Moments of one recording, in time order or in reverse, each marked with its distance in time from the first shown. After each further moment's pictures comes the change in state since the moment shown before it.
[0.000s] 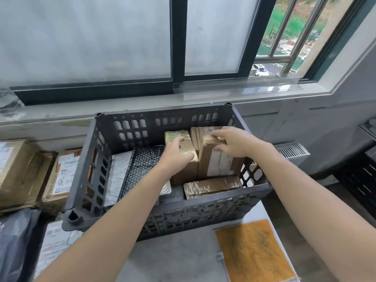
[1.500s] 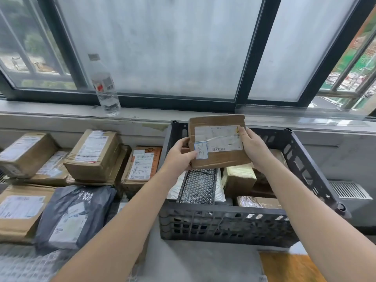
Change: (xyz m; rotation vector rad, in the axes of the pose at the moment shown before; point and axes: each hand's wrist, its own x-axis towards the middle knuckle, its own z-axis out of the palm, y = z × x) left_hand -0.073 -0.056 -0.138 -0.482 0.211 -0.054; right_hand 0.034 -0.144 0.007 1.048 0.233 0.203
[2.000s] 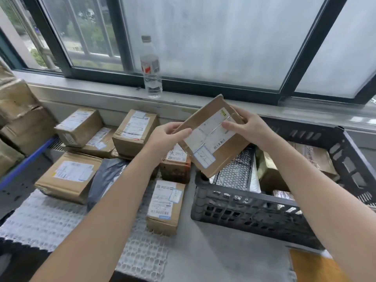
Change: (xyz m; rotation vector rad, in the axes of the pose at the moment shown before) left_hand -0.058 0.002 -0.134 0.156 0.163 0.050; right_hand -0.027 -0.070 0.097 -0.203 -0.348 -0.347
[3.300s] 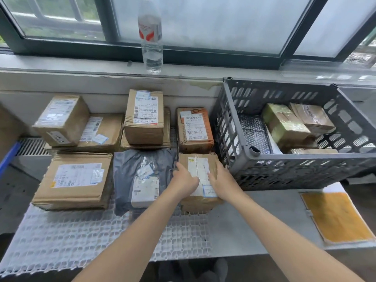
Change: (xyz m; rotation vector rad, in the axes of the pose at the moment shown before) left_hand -0.018 -0.158 -0.044 0.485 -0.419 -0.400; right_hand -0.067 0.040 0.274 -0.282 0.097 0.604
